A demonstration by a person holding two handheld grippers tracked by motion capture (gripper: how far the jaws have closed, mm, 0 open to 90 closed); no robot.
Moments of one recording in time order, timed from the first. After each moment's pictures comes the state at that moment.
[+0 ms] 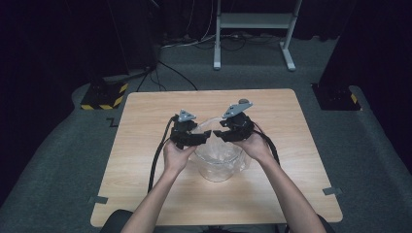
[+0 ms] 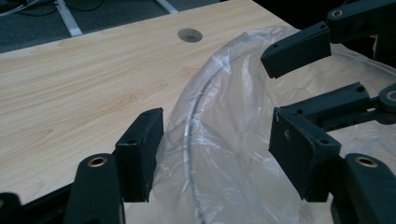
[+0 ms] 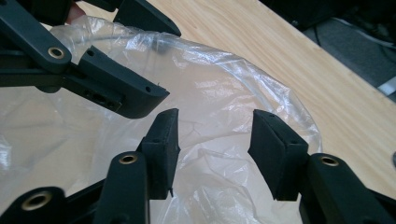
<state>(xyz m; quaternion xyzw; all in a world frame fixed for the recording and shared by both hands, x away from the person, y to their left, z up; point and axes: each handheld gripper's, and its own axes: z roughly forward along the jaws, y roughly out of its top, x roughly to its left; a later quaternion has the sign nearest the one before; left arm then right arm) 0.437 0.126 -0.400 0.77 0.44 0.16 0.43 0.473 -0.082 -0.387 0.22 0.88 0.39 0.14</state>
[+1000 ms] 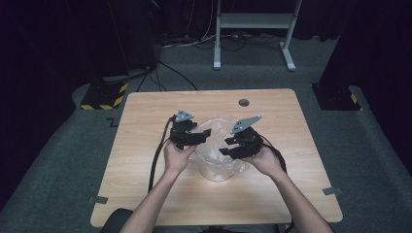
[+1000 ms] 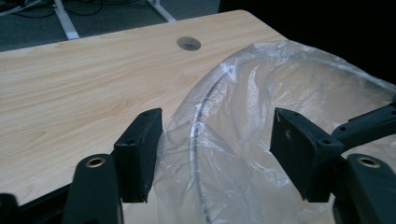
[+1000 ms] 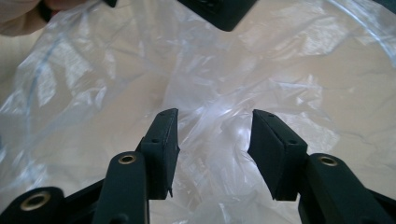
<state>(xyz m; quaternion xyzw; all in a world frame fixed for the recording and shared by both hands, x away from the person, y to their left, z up) 0.437 0.127 -0.402 0.75 0.45 0.16 0.45 0.432 -0.105 -0.397 0.21 0.90 0.38 0.07</state>
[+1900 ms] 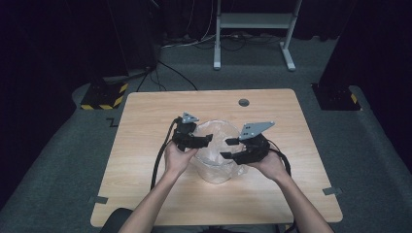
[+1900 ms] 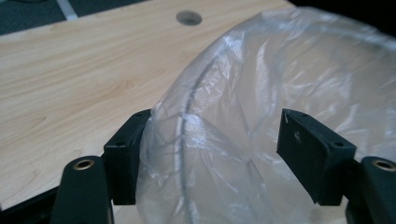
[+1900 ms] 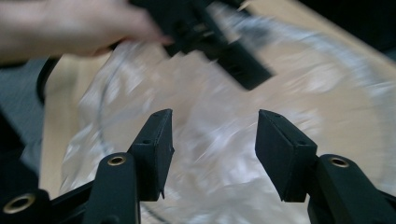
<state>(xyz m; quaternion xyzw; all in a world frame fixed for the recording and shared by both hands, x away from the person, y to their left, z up) 0.436 0.122 -0.405 0.78 0.44 0.16 0.42 0.413 -0.124 -0.386 0.16 0.87 0.47 0.08</state>
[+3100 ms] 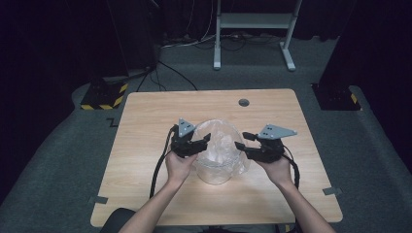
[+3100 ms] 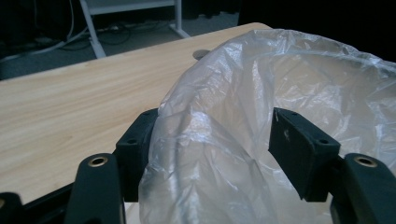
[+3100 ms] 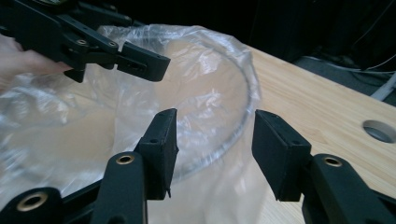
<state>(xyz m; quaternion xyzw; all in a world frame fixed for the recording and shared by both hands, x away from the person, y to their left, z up) 0.413 0.122 -0.419 0.73 0.44 0.23 0.46 0.404 -0.165 -0.402 0.27 0.80 0.51 0.17</state>
